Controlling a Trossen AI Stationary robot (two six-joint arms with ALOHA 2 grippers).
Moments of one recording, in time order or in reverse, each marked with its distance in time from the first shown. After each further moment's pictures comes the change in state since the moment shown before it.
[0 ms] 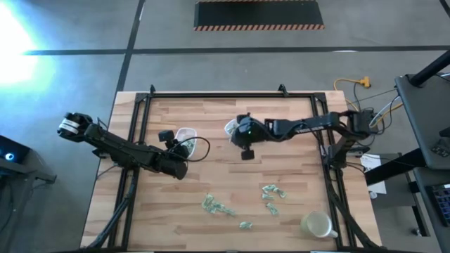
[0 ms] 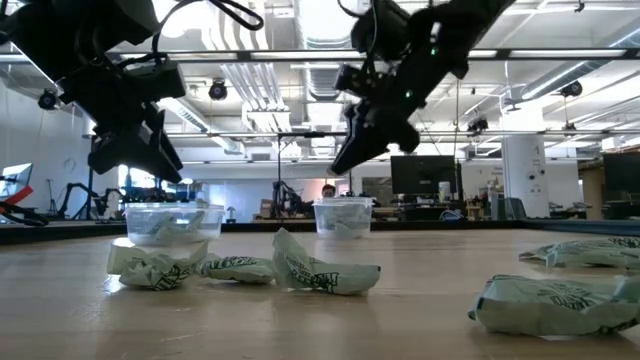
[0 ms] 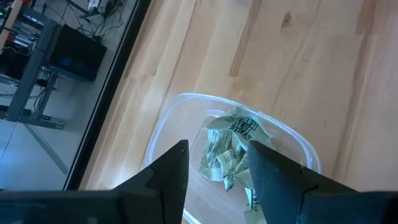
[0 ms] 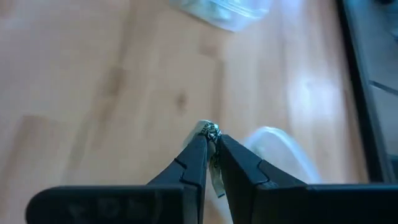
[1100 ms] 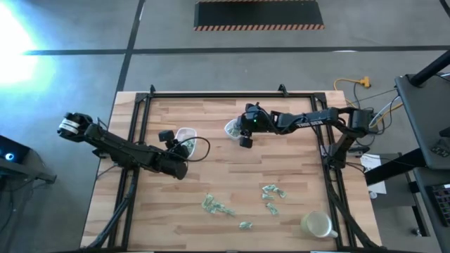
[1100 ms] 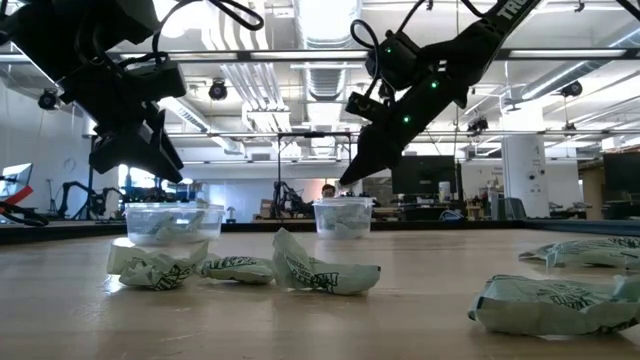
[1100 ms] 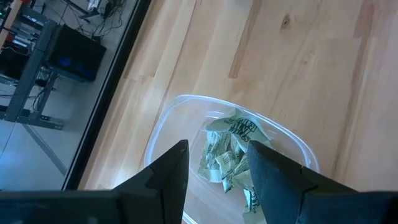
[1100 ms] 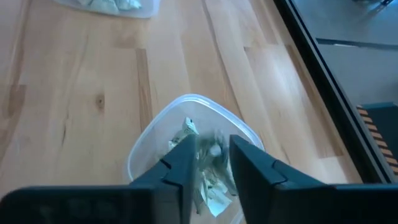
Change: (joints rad) left arm 0.000 0.000 0.000 0.006 0.000 0.001; right arm -0.149 0.000 -0.113 0.212 -0.002 0.159
